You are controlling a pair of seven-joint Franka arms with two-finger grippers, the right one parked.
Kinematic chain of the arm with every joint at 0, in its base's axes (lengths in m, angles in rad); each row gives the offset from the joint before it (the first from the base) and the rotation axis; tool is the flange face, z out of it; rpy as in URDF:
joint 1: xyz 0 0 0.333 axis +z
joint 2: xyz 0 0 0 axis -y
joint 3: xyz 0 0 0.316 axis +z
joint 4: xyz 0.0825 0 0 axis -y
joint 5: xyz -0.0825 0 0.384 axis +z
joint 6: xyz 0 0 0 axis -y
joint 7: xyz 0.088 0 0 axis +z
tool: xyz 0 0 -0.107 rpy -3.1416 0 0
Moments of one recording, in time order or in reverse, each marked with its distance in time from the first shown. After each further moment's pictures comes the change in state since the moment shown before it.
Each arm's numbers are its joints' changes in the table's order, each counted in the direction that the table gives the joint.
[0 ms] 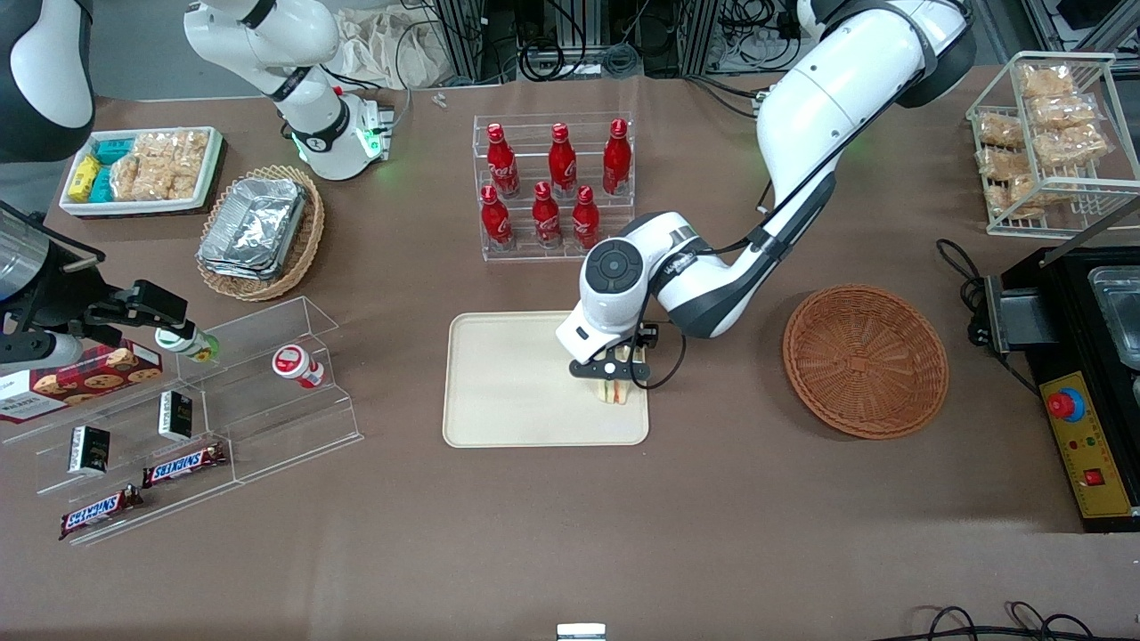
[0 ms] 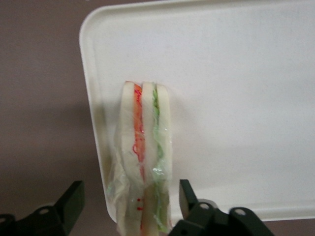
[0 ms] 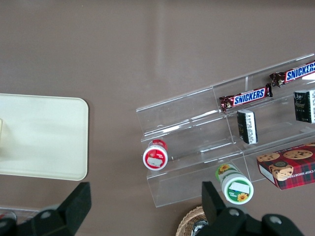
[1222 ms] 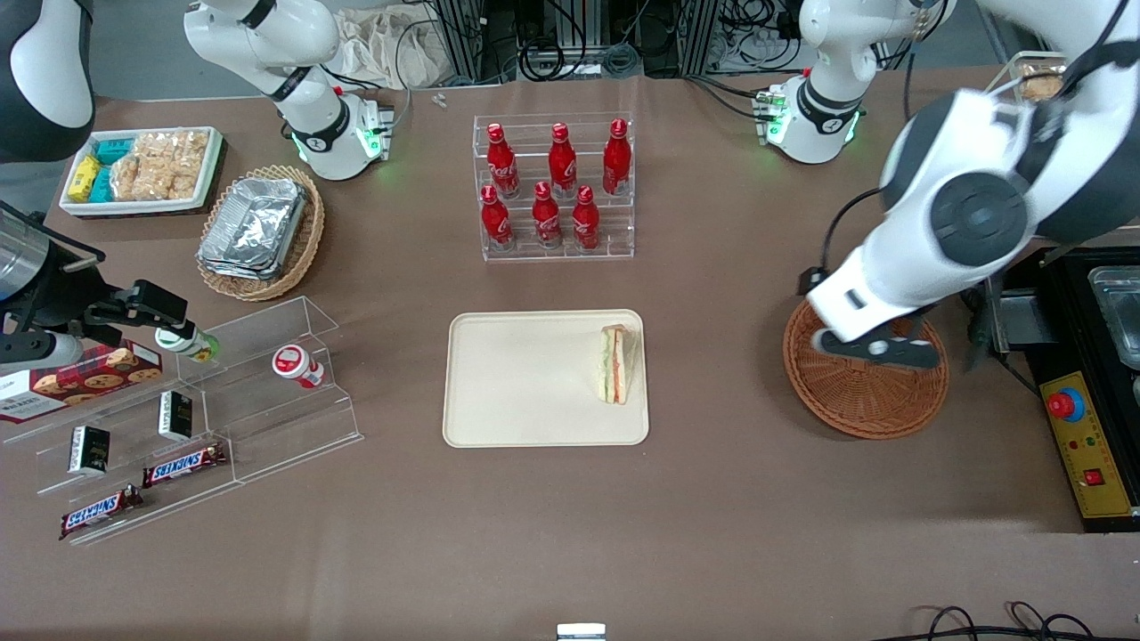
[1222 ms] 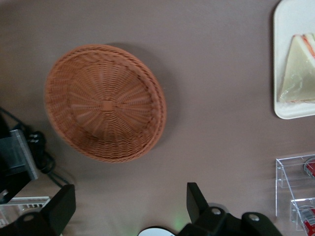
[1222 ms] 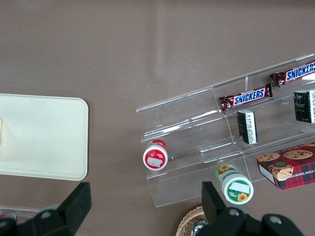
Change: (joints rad) arm 0.455 0.494 0.004 0.033 -0.233 -0.614 -0.700
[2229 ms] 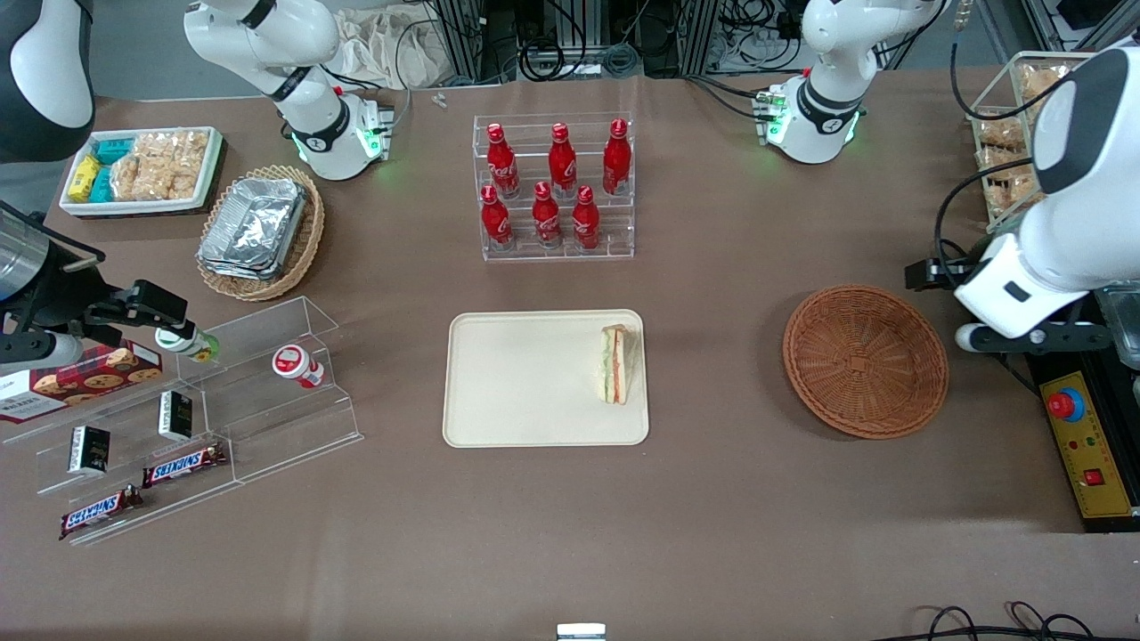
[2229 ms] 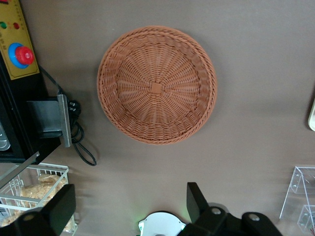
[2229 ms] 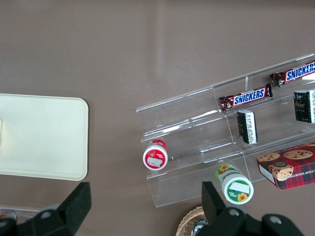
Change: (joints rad) arm 0.179 0.025 0.011 0.047 0.000 -0.094 -0.013
